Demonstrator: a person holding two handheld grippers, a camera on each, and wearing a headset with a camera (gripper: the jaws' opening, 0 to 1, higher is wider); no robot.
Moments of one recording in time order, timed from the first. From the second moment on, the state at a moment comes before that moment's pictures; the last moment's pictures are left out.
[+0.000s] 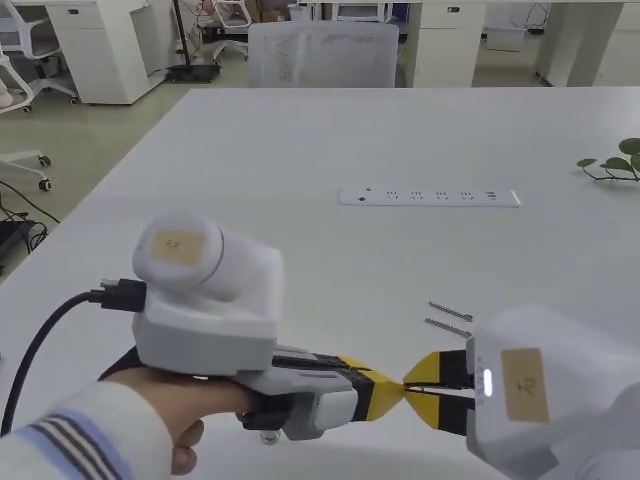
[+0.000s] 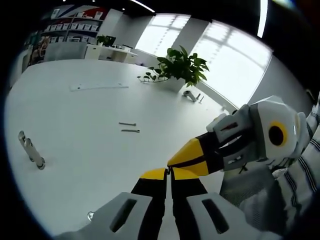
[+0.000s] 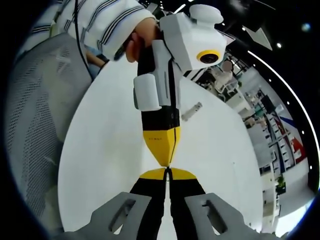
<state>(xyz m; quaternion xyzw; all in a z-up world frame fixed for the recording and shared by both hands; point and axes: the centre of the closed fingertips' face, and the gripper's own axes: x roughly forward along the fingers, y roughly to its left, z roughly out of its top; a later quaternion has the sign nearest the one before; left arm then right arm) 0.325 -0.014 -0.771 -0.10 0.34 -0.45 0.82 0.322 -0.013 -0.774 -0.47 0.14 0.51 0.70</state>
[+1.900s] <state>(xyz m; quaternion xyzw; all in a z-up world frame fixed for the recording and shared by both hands) 0.314 -0.011 -0.763 -0.11 0.34 -0.46 0.81 0.309 -0.015 -0.771 -0.44 0.14 0.54 0.71</state>
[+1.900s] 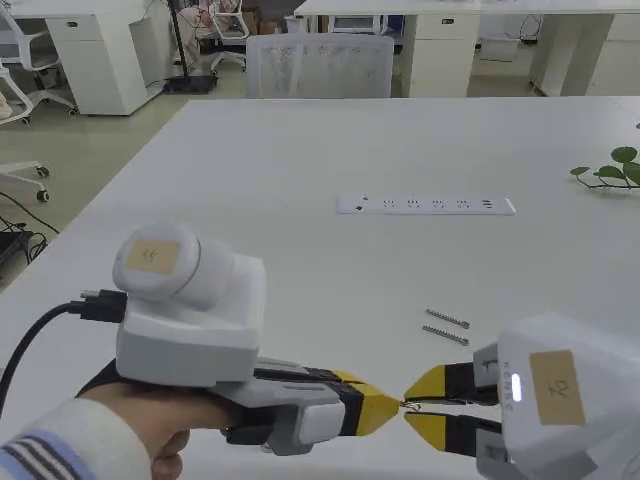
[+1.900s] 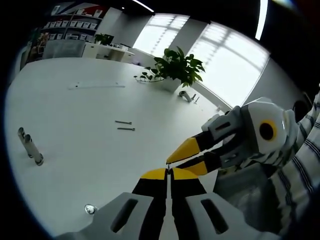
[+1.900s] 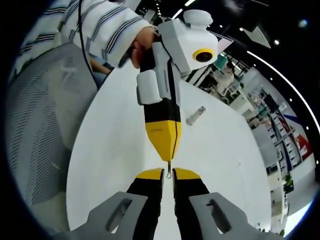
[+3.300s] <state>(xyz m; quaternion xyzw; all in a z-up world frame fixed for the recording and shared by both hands) 0.278 -0.021 -0.746 0.04 0.21 -0.61 0.76 0.272 -0.019 -0.769 -0.15 0.28 0.66 0.68</state>
